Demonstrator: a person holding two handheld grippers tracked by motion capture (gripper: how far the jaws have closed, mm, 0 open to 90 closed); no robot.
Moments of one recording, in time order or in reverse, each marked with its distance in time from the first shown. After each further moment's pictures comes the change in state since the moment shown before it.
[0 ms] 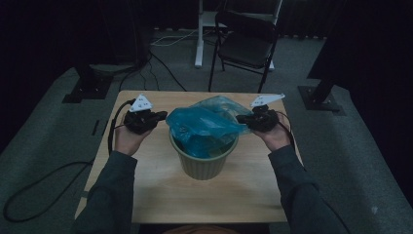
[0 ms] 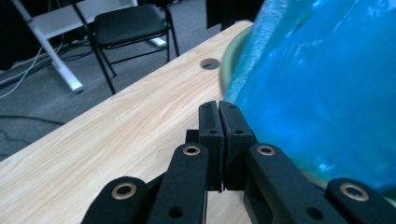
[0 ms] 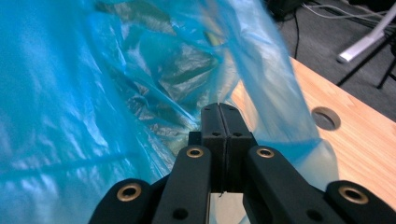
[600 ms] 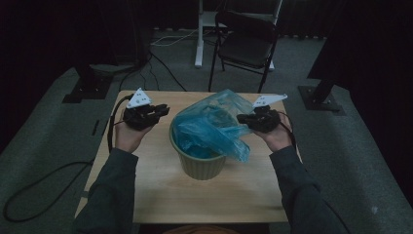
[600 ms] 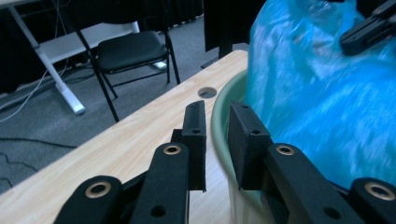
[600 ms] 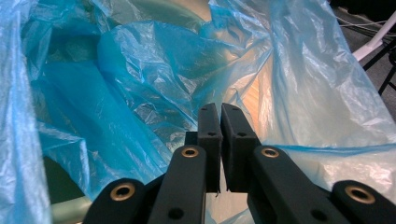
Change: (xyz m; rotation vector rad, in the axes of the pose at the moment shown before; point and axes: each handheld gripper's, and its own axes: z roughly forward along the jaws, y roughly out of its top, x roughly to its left) left arm -0.009 0.032 -0.008 -0.094 -0.016 0.024; right arm 0.003 0.001 -0.007 -0.026 0.007 -0.015
